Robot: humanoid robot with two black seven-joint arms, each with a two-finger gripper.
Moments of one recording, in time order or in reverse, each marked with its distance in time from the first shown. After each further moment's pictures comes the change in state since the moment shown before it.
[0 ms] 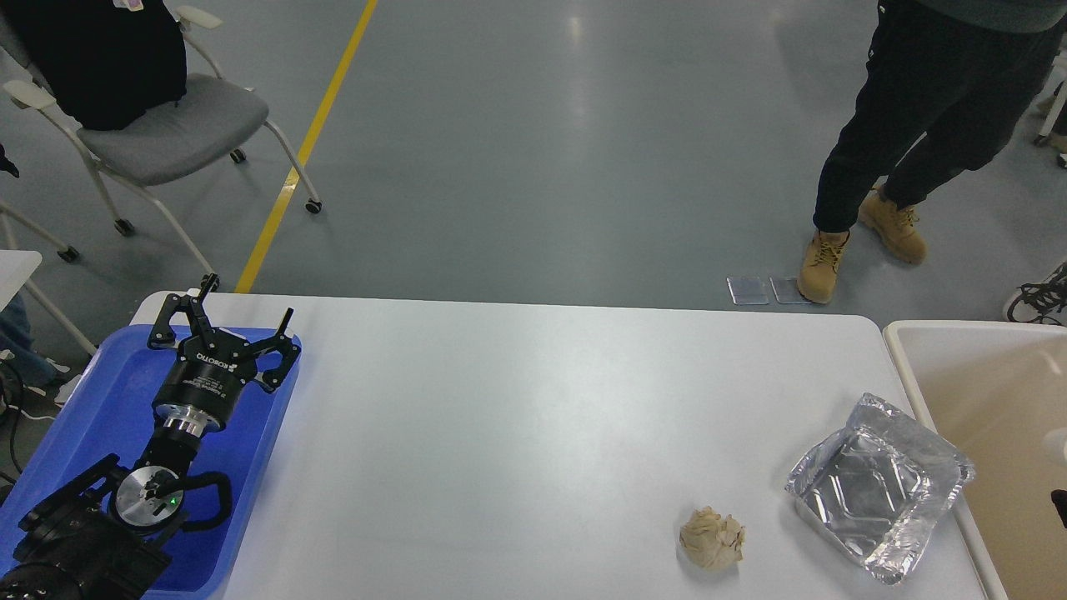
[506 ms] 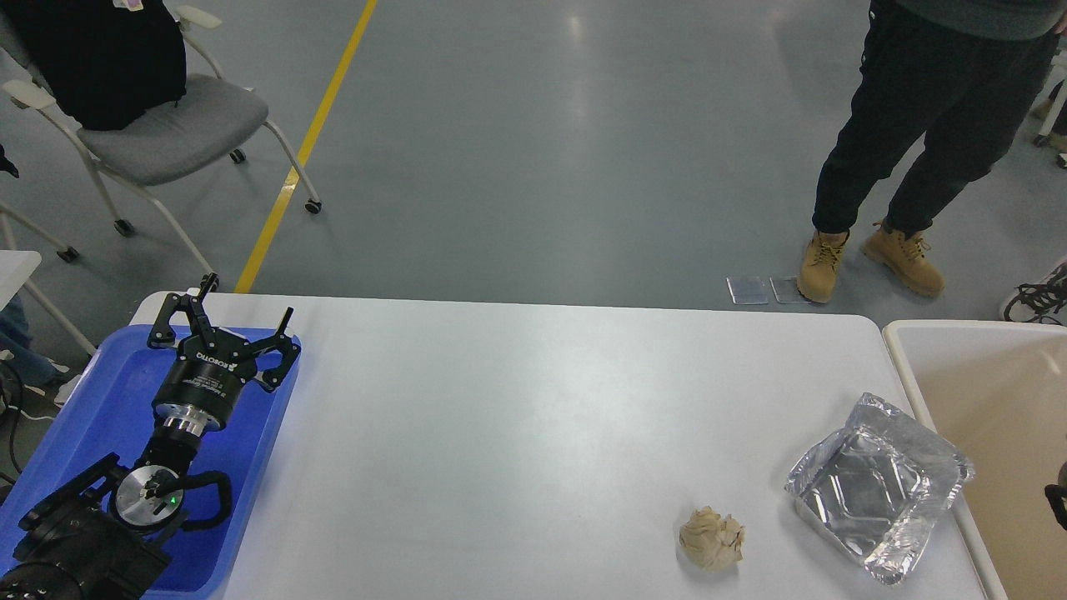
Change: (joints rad) left arm -0.001 0.000 0.000 0.000 0.000 0.000 0.000; right arm 0.010 0.002 0.006 0.009 0.001 0.019 0.005
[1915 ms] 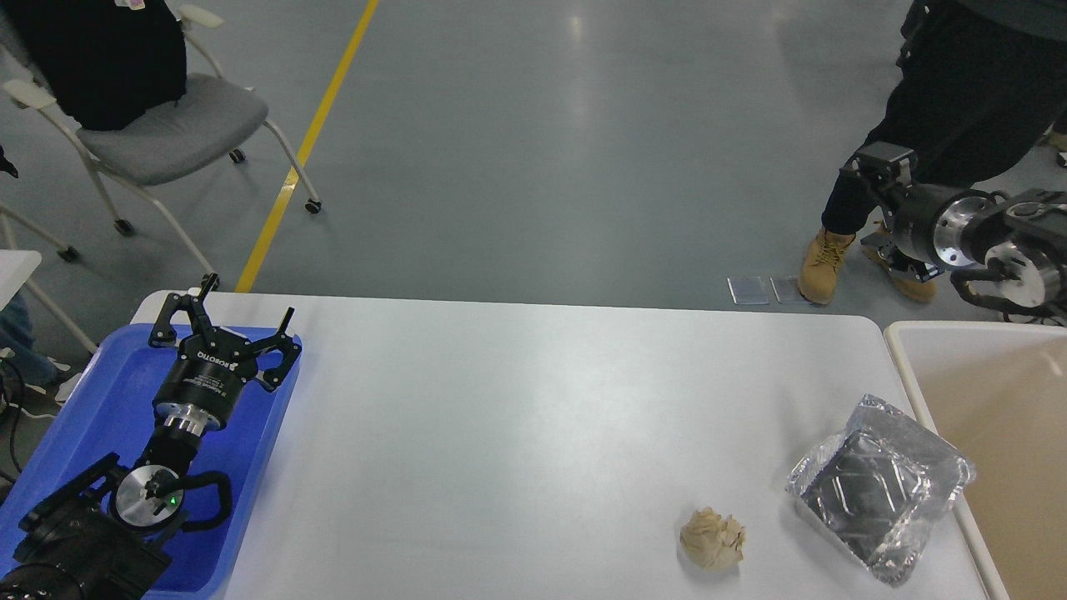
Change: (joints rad) left arm 0.000 0.000 0.002 0.000 0.000 0.000 0.002; right arm 0.699 -0.223 -0.408 0.832 -0.094 0.071 0.000
